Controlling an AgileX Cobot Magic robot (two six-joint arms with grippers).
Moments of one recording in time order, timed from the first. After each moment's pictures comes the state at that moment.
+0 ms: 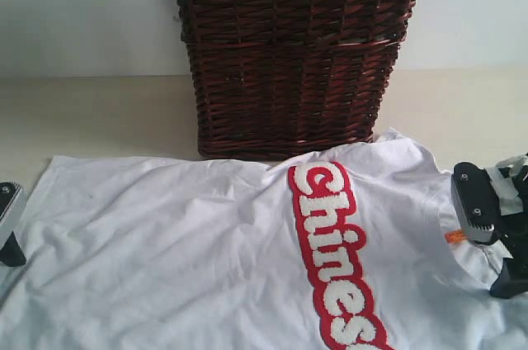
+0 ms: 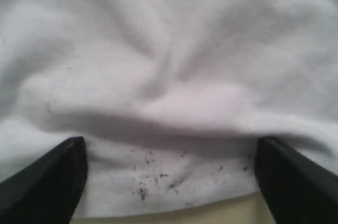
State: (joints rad) left arm 0.15 1.82 -0.76 -0.42 0.72 2.09; right arm -0.05 1.81 -0.82 0.21 0.66 -1.64
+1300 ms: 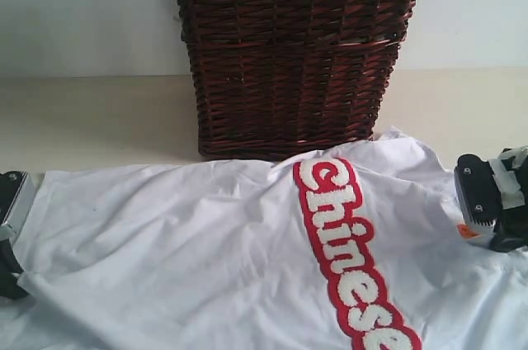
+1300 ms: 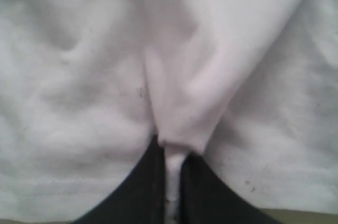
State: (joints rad) left arm 0.15 1.84 -0.76 -0.57 0.73 2.07; right arm -0.04 1.79 -0.81 0.08 0.55 -1.54
